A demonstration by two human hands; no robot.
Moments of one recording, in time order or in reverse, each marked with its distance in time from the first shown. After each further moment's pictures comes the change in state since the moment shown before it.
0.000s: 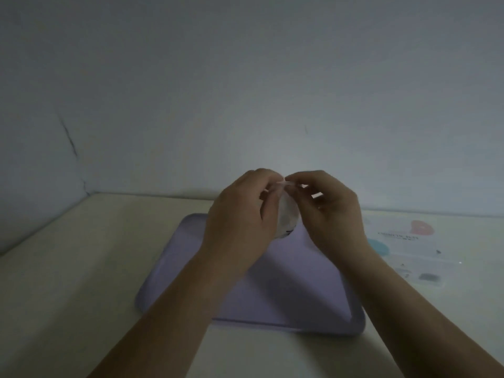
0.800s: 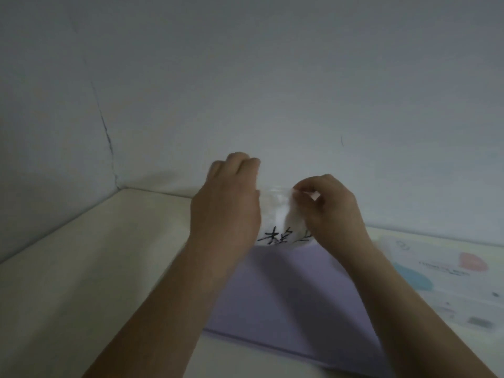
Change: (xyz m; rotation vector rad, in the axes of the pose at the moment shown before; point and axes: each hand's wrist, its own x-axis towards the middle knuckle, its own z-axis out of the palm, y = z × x) left_hand 0.023 -0.026 -0.040 0.532 0.011 -0.090; right_hand 0.036 0.027 0.044 -0.199 -0.147 0.047
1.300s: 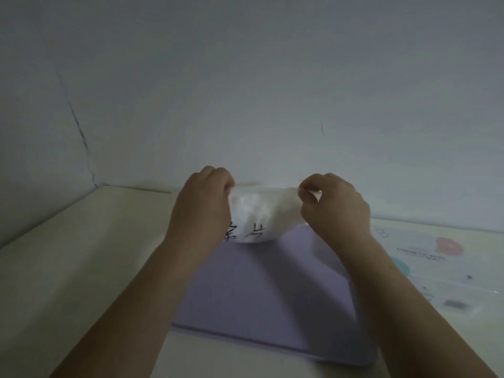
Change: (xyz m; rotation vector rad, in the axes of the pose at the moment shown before) left_hand 0.000 -0.030 0.042 -0.087 0.005 -0.005; right_hand -0.001 0.017 -0.024 -0.399 -0.005 0.243
